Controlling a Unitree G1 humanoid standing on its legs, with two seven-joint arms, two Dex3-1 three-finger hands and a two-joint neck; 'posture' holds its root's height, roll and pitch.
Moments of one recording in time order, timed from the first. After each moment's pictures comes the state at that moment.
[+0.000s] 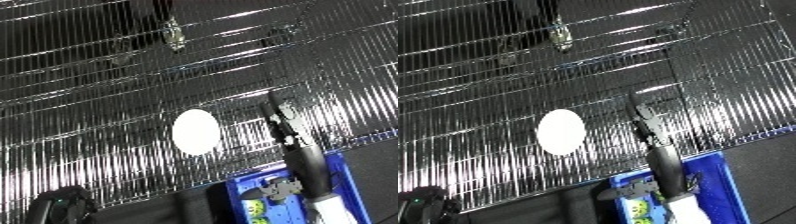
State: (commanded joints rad) left arm -0.27 0.40 -0.17 0.18 -0.71 -0.20 -0.05; right arm -0.37 -0.42 0.19 -0.01 0.30 -0.24 -0.12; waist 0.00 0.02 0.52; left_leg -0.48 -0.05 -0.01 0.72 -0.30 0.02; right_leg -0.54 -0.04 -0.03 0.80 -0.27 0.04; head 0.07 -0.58
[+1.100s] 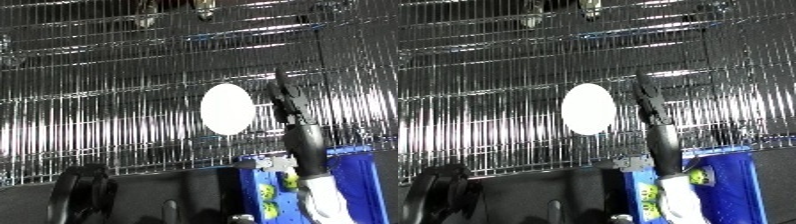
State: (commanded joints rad) left arm -0.34 0.42 -0.23 0.17 -0.72 -0.17 -0.02; right arm -0.56 -0.40 0.28 0.13 0.30 -0.24 -0.24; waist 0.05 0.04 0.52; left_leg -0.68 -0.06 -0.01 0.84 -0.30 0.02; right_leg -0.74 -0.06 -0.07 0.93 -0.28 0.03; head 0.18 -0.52
